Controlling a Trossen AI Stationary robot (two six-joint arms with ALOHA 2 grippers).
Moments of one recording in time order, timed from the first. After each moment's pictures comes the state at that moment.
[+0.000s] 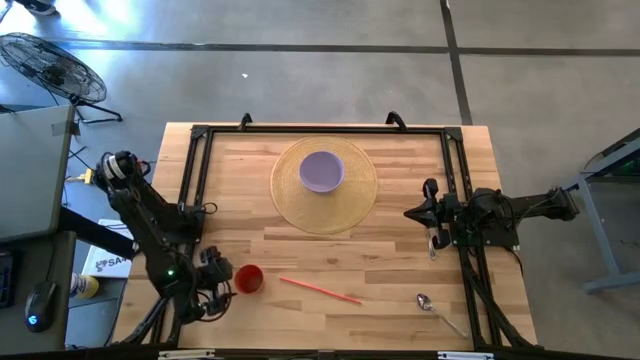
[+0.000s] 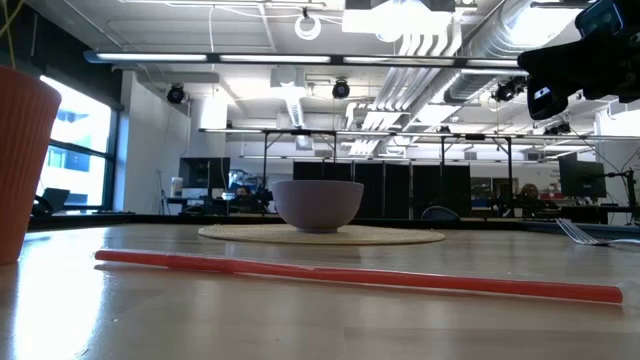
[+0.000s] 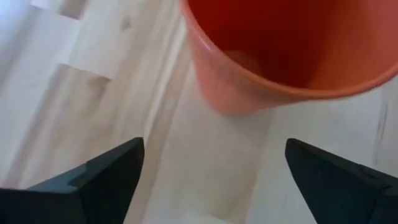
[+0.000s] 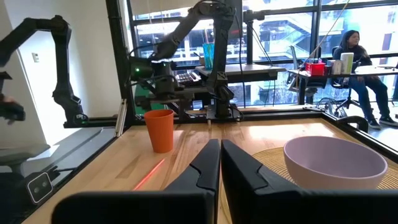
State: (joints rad) left arm -1.11 1.37 0.72 -0.65 -0.52 -1.36; right arm 0.13 0.03 0.01 0.12 0.06 0.07
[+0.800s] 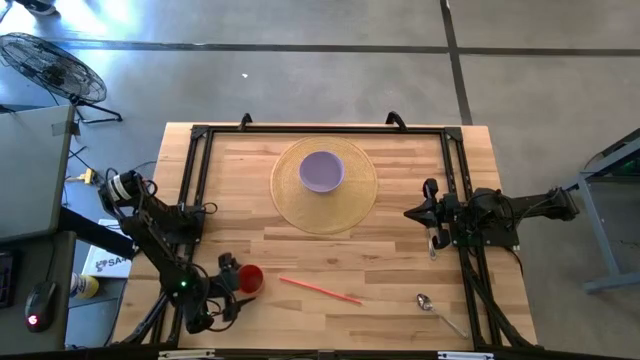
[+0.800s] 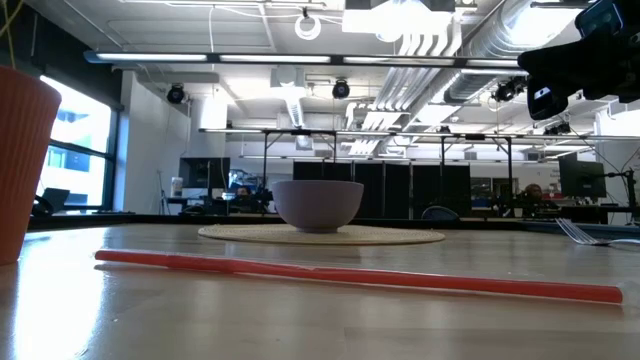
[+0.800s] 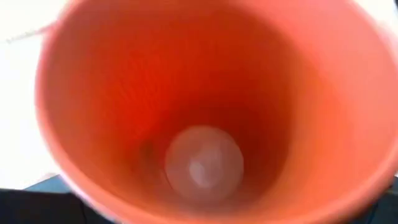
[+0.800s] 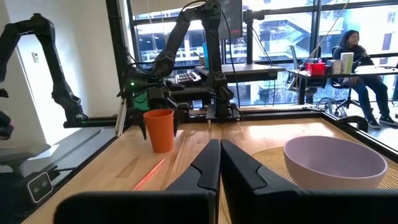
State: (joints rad) left arm -1.11 1.58 0.65 -0.25 -0.86 -1.18; right arm 0.13 0.03 0.01 0.12 0.06 0.07
